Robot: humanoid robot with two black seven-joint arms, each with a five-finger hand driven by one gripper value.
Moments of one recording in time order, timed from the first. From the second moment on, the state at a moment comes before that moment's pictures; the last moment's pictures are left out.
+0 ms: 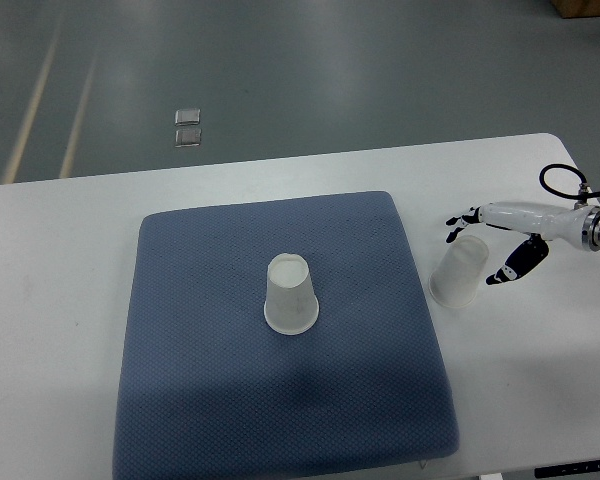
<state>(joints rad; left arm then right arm) -0.03 0.00 -0.12 -0.16 0.11 0.06 0.09 0.63 -0.74 0.60 1.12 -1.69 0.25 0.38</state>
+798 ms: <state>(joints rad) -0.03 0.00 -0.12 -0.16 0.11 0.06 0.09 0.63 -0.71 0.60 1.10 -1.69 0.21 0.39</state>
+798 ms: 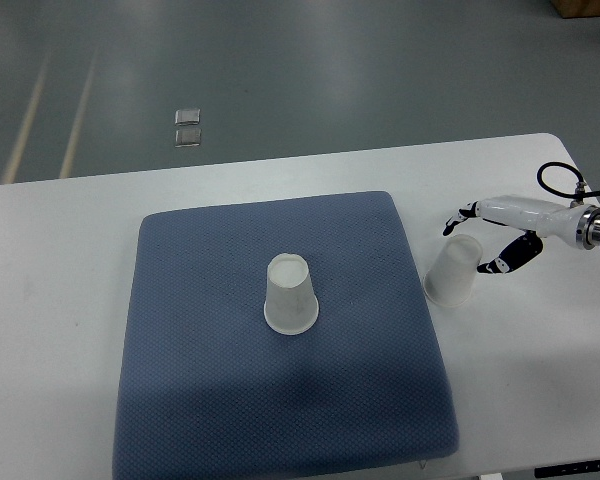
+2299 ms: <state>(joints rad) -0.03 0.00 -0.12 -0.16 0.11 0.06 0.09 0.64 -0.69 0.56 1.12 -1.75 0.21 0.40</state>
